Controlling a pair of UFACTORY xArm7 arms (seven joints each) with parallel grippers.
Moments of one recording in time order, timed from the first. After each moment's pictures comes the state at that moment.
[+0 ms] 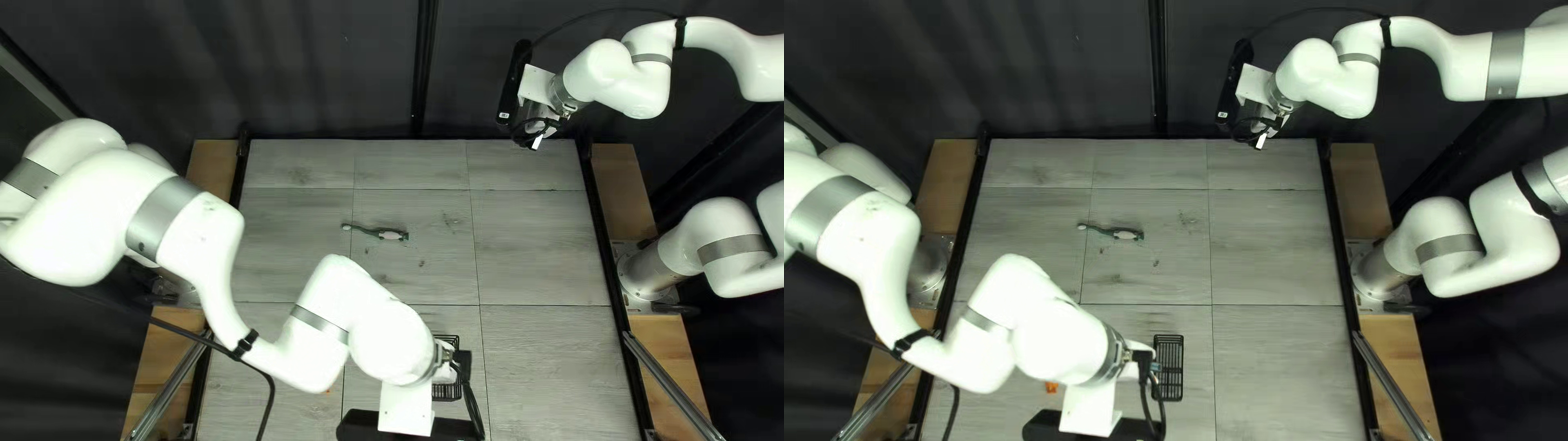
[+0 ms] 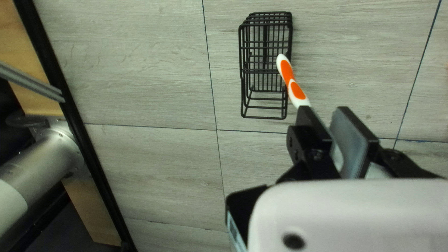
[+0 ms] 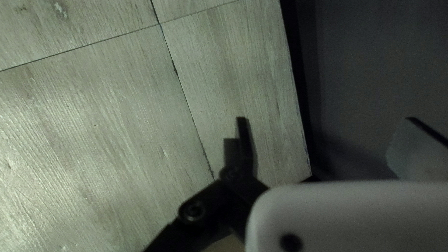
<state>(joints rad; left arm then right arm) -0.51 0.27 0.13 1.53 0.06 1.08 1.19 0.07 -0.52 -0.68 0.64 -0.73 0.88 0.12</state>
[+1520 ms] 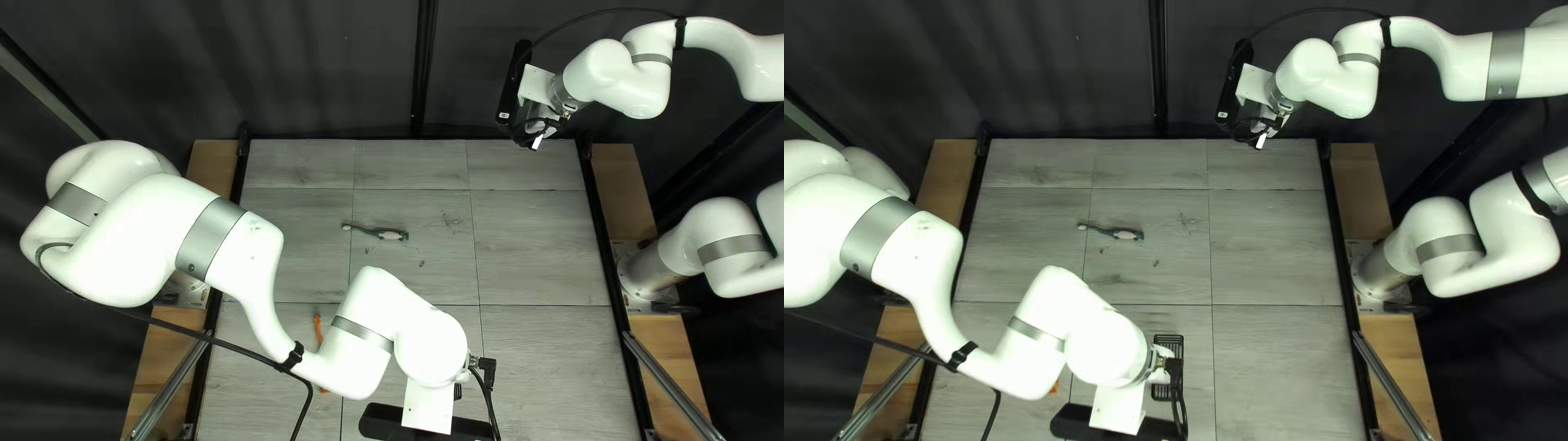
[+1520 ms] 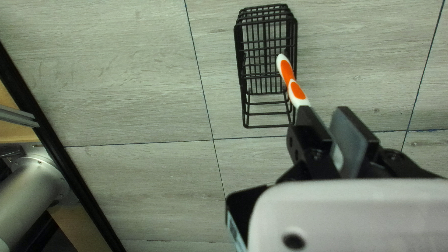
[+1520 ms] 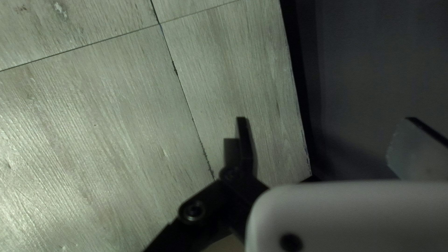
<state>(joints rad) -0.47 0.40 0.13 1.64 0.02 1.15 1.28 0.07 -0.52 -0.68 0.64 -0.73 0.88 0.12</state>
